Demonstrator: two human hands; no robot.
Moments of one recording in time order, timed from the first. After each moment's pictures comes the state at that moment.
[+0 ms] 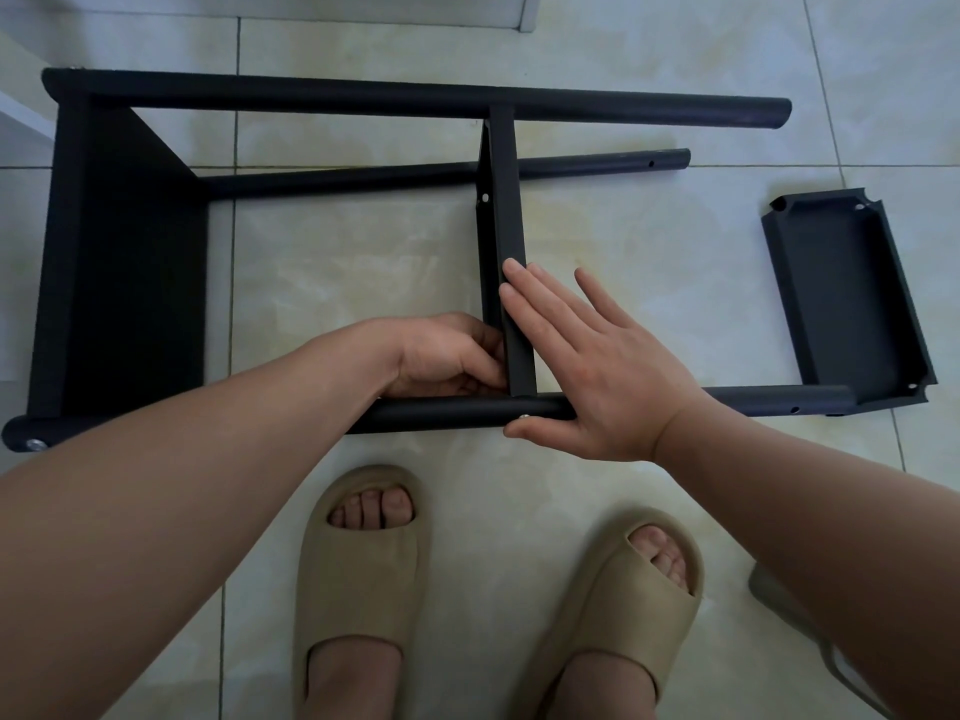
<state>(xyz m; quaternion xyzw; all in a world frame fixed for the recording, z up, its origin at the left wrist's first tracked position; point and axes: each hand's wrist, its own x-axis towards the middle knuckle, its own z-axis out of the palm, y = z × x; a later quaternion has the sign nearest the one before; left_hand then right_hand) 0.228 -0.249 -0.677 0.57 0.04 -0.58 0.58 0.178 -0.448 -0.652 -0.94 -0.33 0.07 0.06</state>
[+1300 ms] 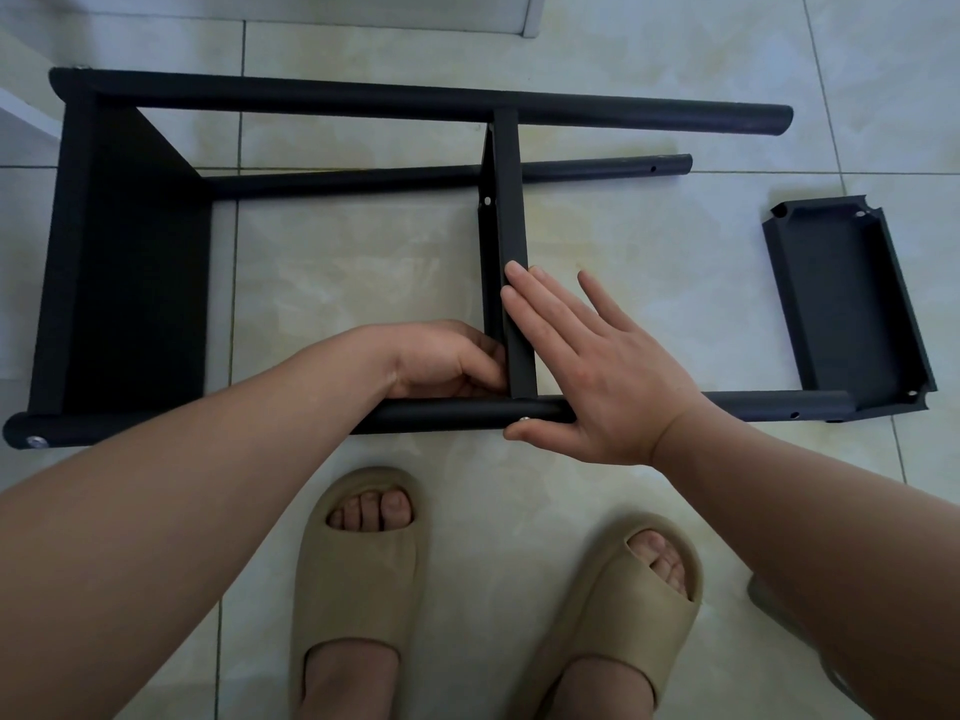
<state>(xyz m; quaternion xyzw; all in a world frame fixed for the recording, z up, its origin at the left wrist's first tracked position) 0.225 -0.247 -0.676 0.54 0.06 -0.59 0.59 0.179 -0.447 -0.651 -0.94 -0.33 0.06 0.05</state>
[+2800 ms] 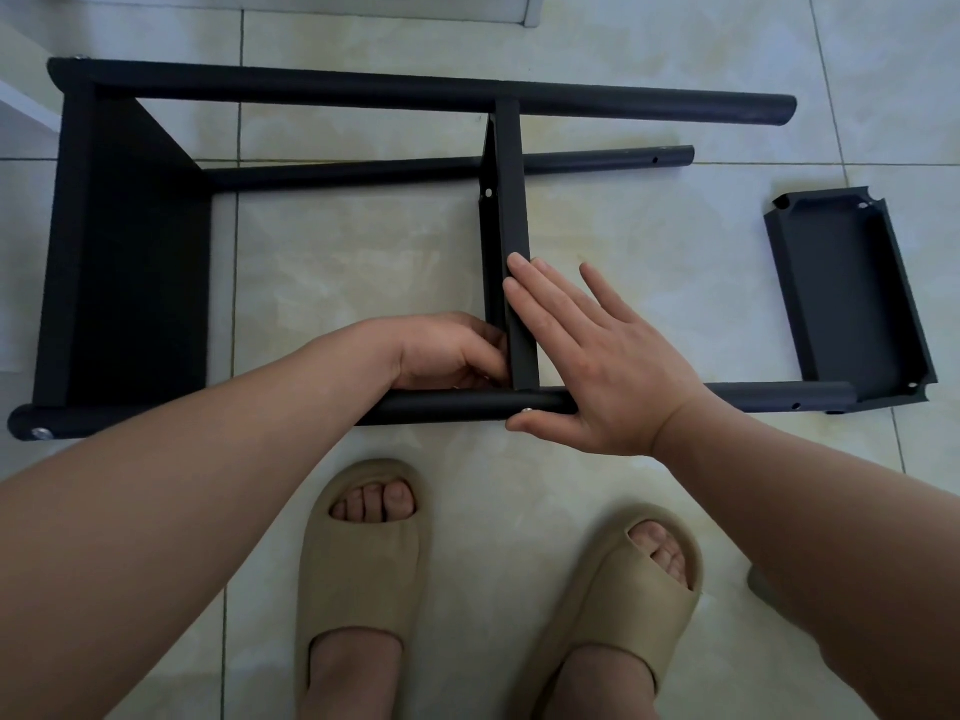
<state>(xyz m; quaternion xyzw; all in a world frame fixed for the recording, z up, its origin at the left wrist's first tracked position) 0.226 -0.248 -0.680 0.55 0.02 -0.59 0.59 0.178 -0.447 -0.653 -0.94 -0.33 0.06 0.04</state>
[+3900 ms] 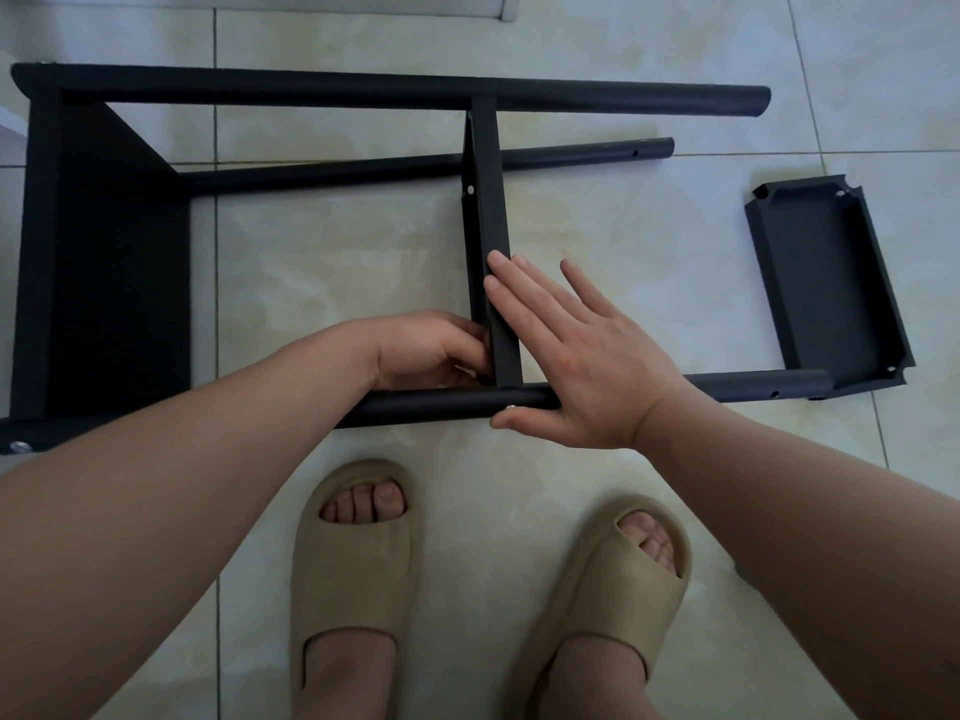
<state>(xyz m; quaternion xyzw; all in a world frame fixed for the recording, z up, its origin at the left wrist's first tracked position) 0.228 -0.247 -0.684 0.54 0.03 -0.59 0.60 0.178 -0.447 -0.651 -0.94 -0.33 0.07 0.04</state>
